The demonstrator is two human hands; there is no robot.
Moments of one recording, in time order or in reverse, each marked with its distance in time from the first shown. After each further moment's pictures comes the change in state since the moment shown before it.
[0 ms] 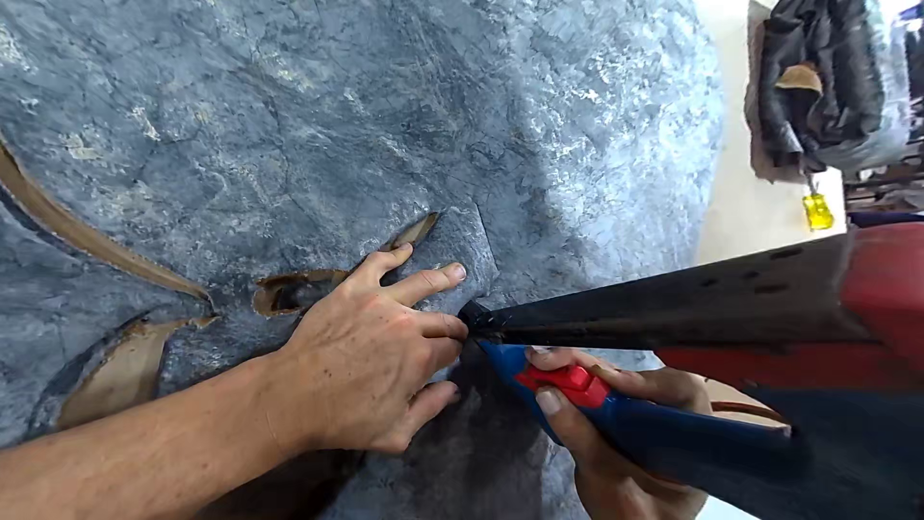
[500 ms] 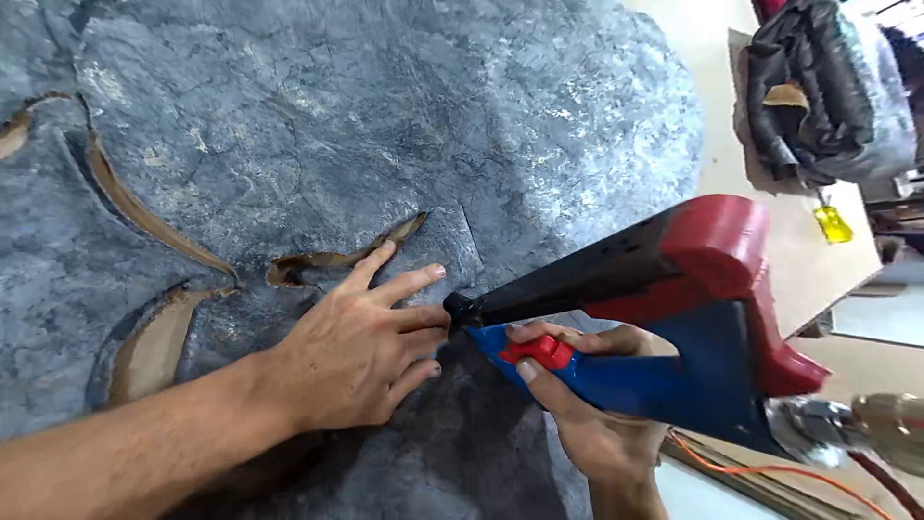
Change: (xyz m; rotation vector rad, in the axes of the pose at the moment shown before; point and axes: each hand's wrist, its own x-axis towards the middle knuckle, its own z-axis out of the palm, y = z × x) left_hand -0.012 0.019 0.004 0.060 0.098 -0.019; right_hand 0.013 0.016 -0.021 0.097 -0.120 -0.043
